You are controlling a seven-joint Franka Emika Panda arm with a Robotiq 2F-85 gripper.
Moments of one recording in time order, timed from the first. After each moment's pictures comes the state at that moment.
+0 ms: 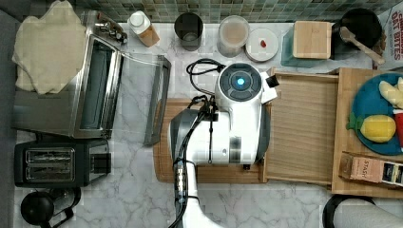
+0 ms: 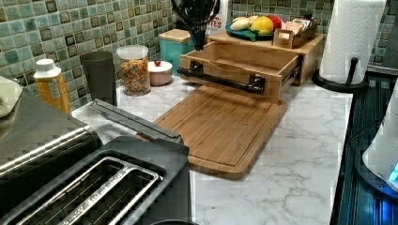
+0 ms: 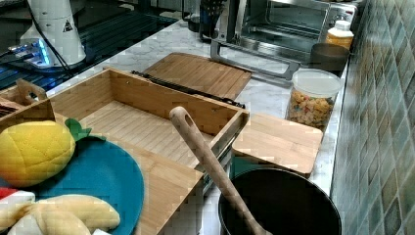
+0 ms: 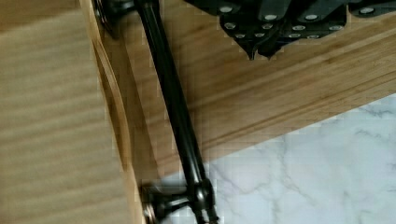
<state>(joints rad) -0.03 0.08 -0.02 -2.05 -0.06 0.48 -0.44</state>
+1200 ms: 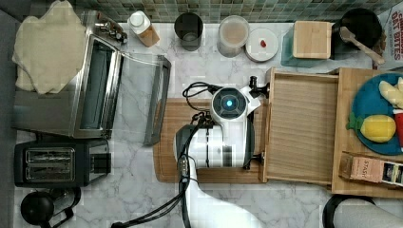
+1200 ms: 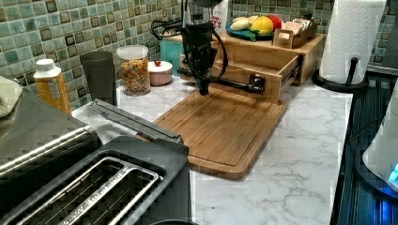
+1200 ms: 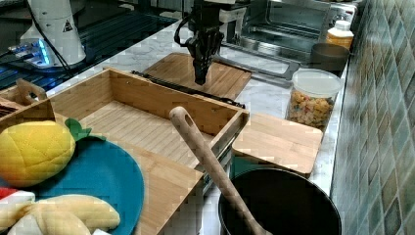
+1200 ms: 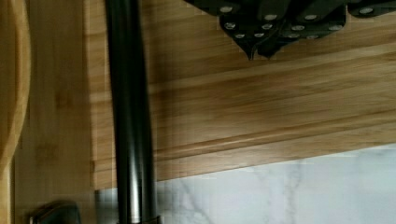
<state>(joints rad) -0.03 0.21 -0.02 -2.26 -0.11 0.83 -0.57</state>
